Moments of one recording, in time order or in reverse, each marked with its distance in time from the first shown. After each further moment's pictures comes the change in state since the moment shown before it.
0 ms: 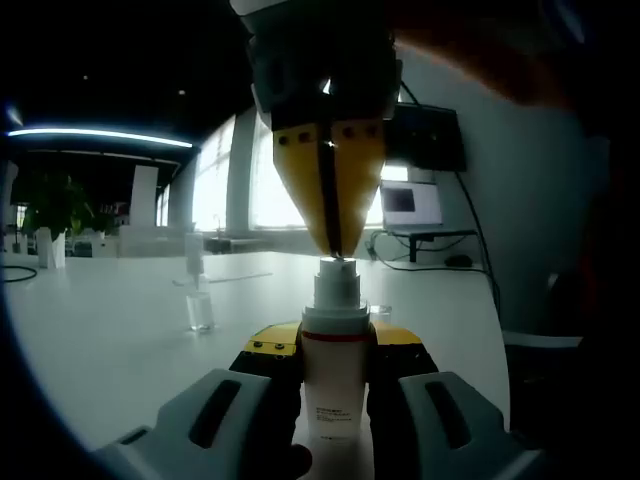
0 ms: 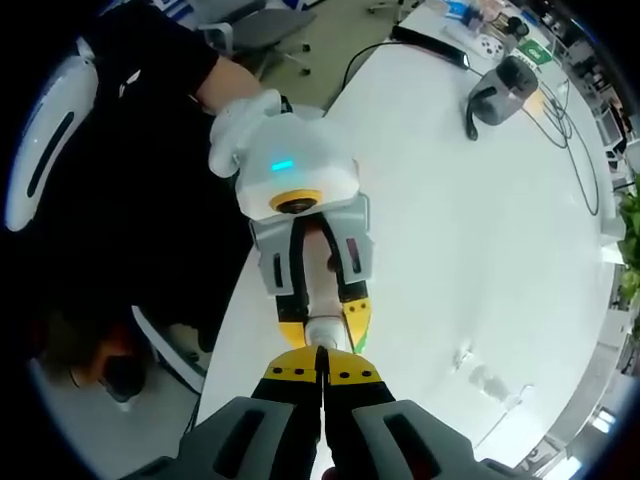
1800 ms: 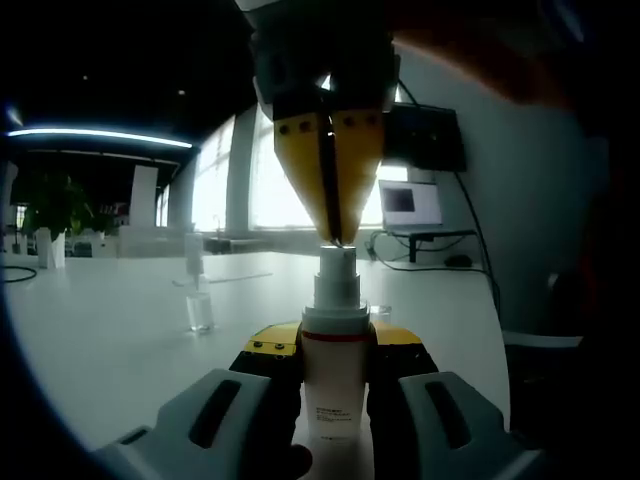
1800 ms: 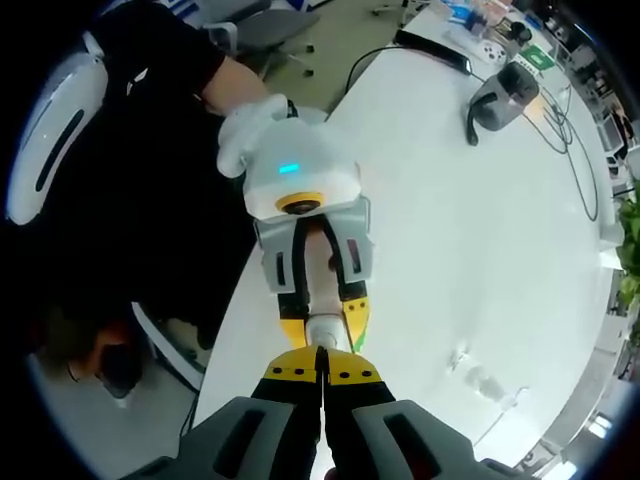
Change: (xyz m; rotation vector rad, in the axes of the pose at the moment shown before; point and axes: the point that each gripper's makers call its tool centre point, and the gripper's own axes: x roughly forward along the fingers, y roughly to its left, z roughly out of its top) left arm 0.000 -0.001 0.000 0.000 -0.001 -0.002; right arm -0.006 0.001 0.000 -0.022 -0.003 -0.005
